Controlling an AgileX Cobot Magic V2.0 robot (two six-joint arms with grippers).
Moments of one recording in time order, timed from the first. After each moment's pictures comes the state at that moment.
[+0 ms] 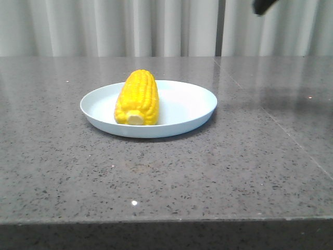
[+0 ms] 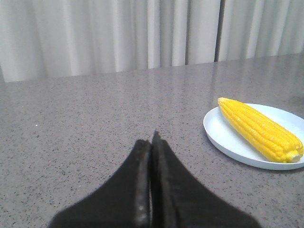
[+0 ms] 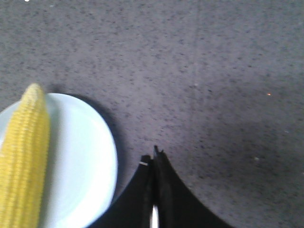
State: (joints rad) left arm -0.33 0.00 -0.34 0.12 0.51 -0.07; right arm 0.37 1.41 -1.33 -0.04 0.85 0.46
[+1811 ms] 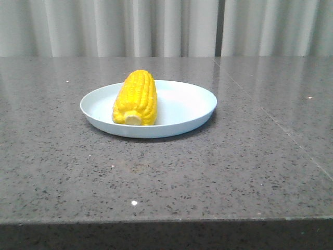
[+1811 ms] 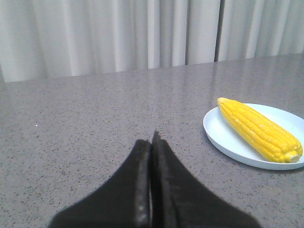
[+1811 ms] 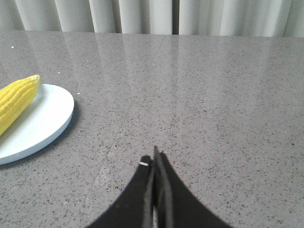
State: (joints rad) left arm -0.33 0.00 -0.34 0.12 0.51 -0.07; right arm 0.30 0.24 -0.31 -0.23 0.36 0.34
